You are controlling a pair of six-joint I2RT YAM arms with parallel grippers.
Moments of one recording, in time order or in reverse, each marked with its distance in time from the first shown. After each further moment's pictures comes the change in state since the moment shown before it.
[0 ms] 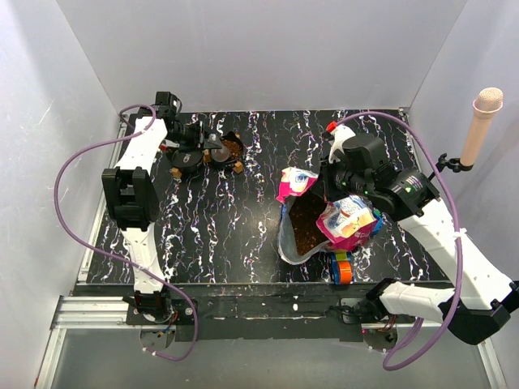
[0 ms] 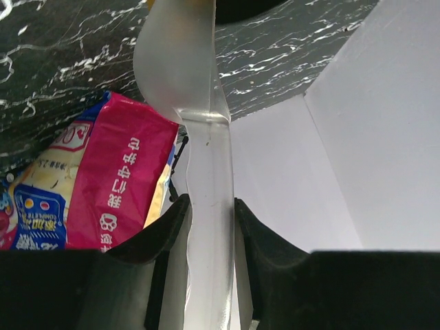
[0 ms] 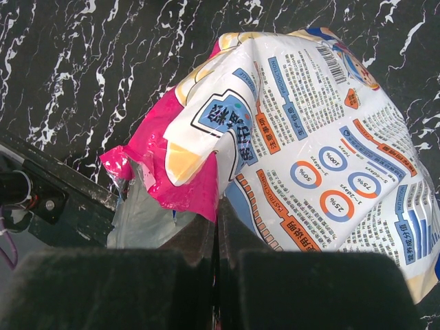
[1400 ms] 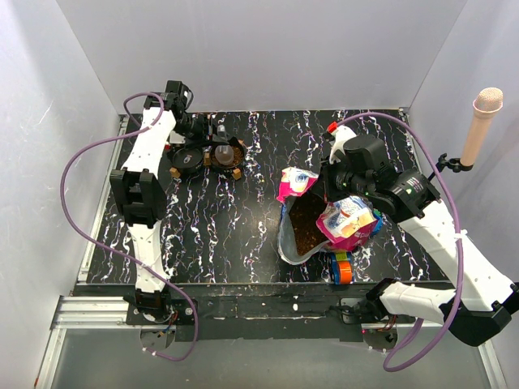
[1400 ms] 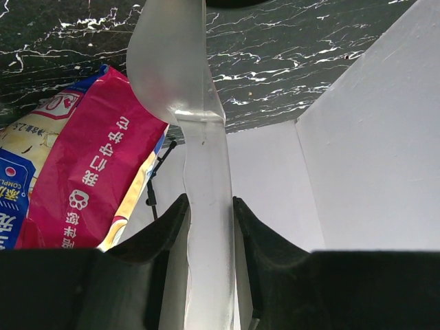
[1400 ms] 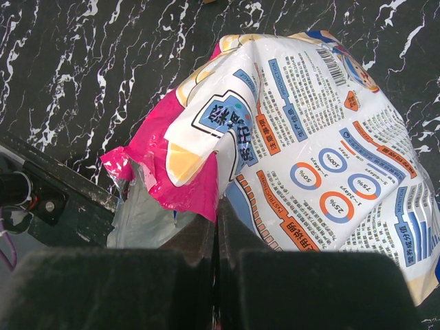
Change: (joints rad) left arm -0.069 0.064 0.275 -0.267 -0.103 -0.204; right arm 0.000 -0.012 -0.014 0.016 0.000 -0.002
